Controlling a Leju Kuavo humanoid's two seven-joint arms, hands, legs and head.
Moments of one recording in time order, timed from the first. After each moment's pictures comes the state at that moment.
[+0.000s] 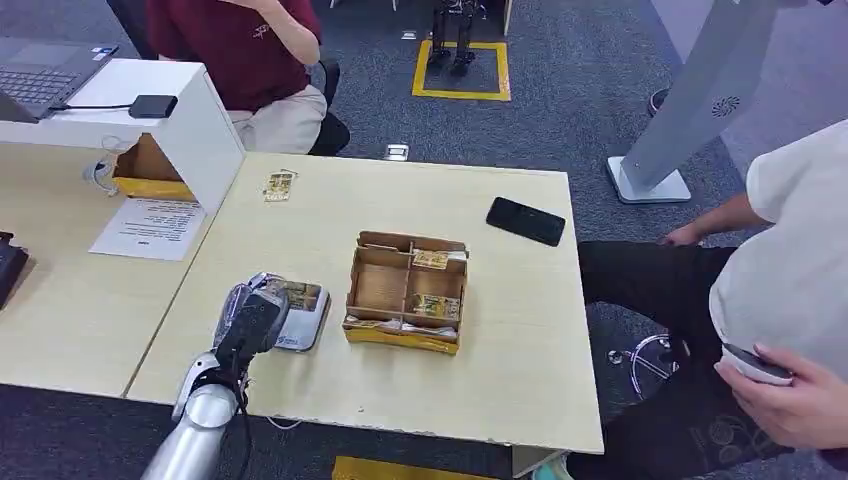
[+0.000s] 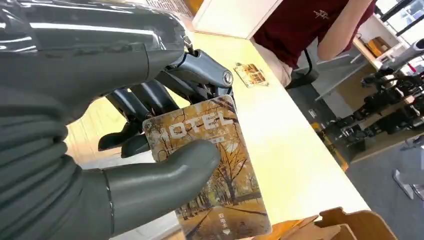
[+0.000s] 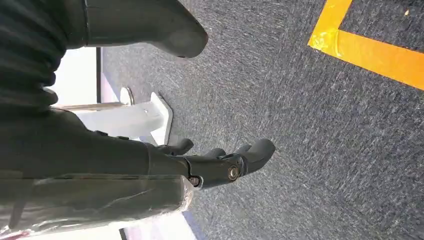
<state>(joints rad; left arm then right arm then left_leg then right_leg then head) -0.15 0.00 -0.09 -1.30 -0.57 0.19 -0.28 -0.07 -0.03 0.52 -0.16 0.11 -0.28 0.16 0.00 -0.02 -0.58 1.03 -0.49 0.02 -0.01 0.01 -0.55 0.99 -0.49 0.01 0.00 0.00</state>
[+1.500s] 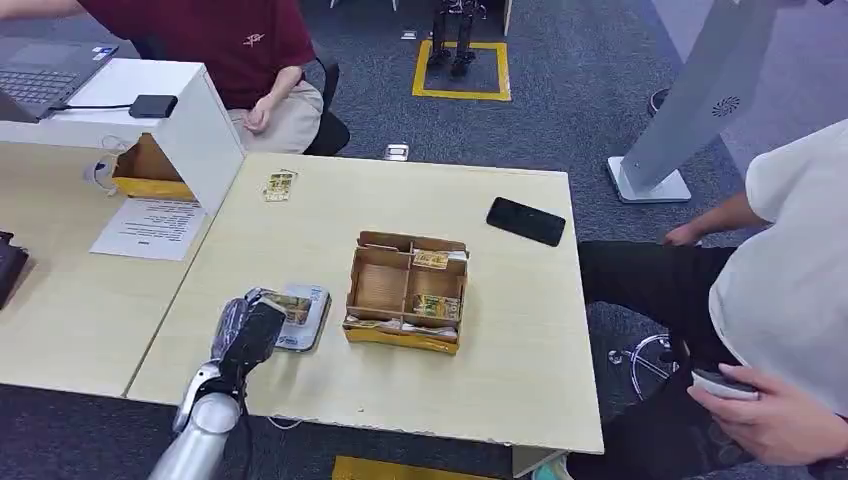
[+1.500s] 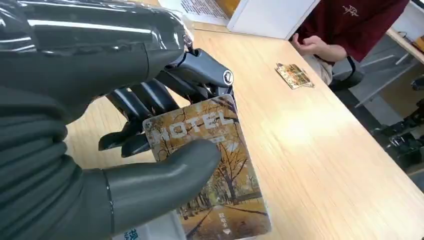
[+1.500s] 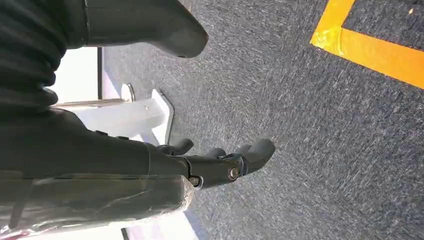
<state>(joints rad) -0.15 -0.02 -0.03 -1.18 -0.70 0.26 -0.28 -0.07 -0.03 0.53 -0.16 0.12 -0.27 0.17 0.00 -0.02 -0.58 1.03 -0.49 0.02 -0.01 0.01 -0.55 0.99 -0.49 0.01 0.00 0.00</state>
